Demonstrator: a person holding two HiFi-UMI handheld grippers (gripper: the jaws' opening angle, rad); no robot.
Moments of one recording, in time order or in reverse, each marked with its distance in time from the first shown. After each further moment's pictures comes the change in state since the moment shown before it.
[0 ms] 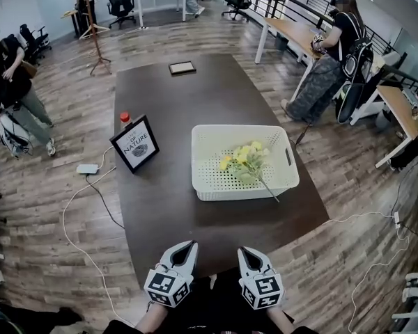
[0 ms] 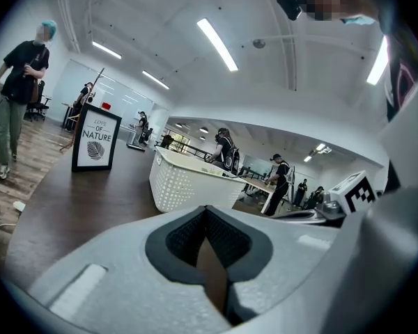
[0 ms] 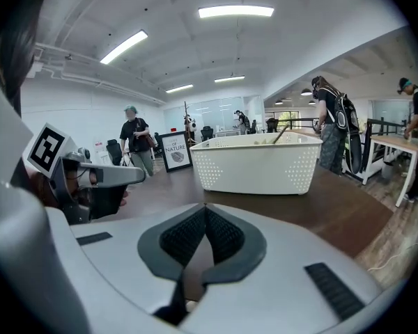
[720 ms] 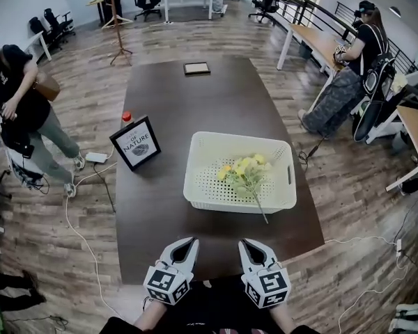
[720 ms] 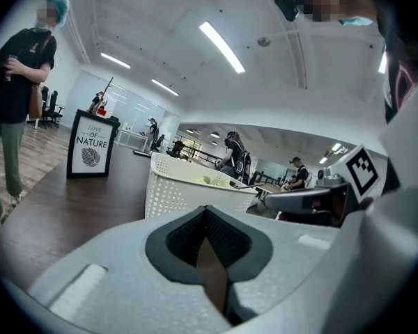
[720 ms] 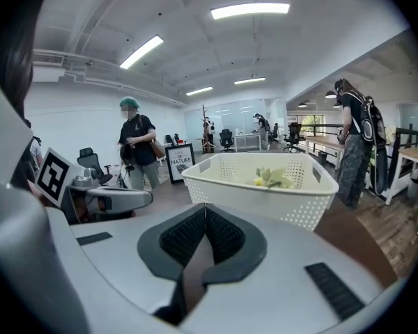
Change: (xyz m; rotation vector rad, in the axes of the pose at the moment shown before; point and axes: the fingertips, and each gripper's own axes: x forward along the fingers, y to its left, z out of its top) left arm 0.057 -0.024 0.020 -0.007 -0.044 0.120; right arm 0.013 -0.055 0.076 -0.095 -0.015 0.179
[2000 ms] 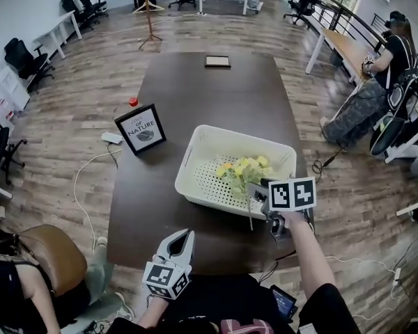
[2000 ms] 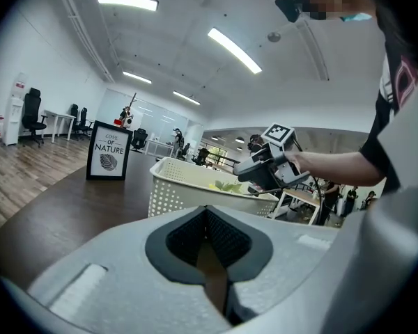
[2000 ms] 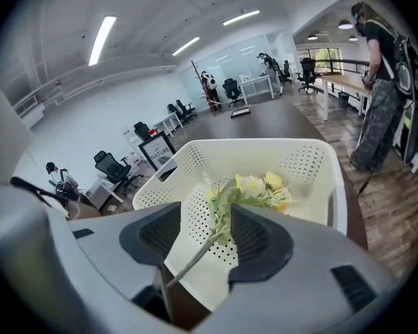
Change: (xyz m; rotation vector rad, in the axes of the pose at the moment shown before) left arm 0.031 -0.022 0.003 -0.023 -0.064 0.252; right arm 0.115 -0.147 0.070 0.208 0.416 0.206
